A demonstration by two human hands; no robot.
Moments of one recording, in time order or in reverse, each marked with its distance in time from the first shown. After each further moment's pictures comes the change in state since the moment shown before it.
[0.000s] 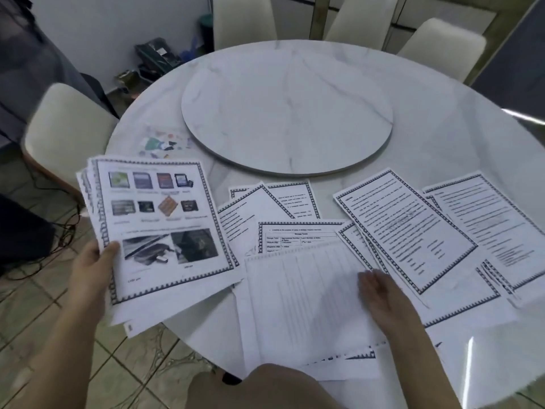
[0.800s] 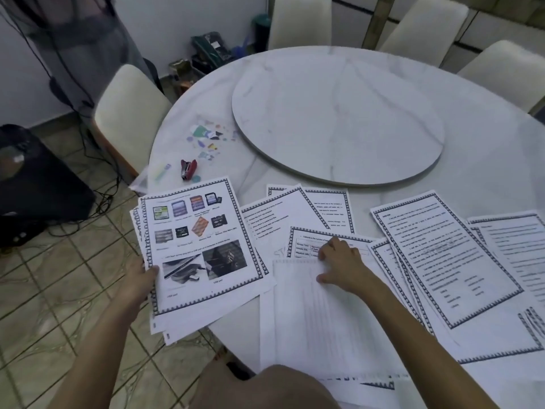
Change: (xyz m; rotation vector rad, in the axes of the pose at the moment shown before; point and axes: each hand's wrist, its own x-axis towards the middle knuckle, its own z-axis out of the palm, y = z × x) left_hand 0.014 -0.092 -0.020 0.134 0.007 -0.315; right_hand 0.073 -0.008 0.109 -1.574 -0.534 -0.629
